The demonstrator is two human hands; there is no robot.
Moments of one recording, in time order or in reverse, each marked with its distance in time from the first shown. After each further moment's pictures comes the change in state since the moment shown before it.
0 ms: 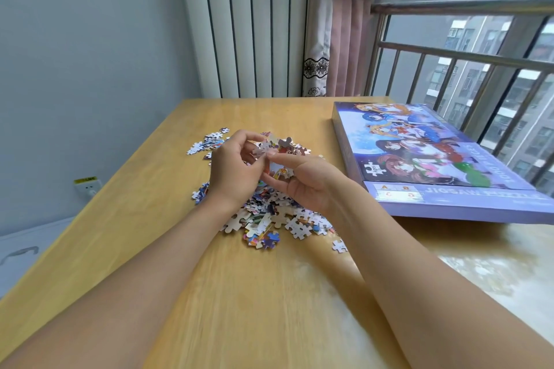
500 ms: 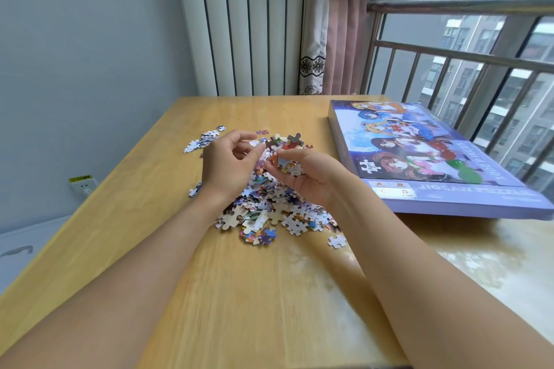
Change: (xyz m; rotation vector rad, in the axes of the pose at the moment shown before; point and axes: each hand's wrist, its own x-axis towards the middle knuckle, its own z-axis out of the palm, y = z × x) left_hand 0.003 0.003 -0.005 0.003 0.002 -0.072; right_hand -0.001 -0.009 -0.010 0.020 0.139 -0.012
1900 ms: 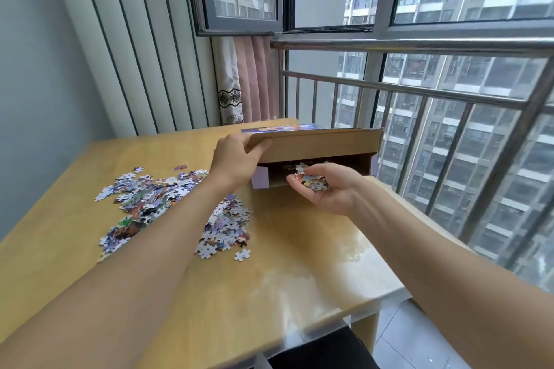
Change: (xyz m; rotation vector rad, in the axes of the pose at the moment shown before) left_hand 0.009 0.139 0.110 0.013 -0.318 0.188; right_hand -0.130 -0.100 -0.113 0.317 0.368 -0.040
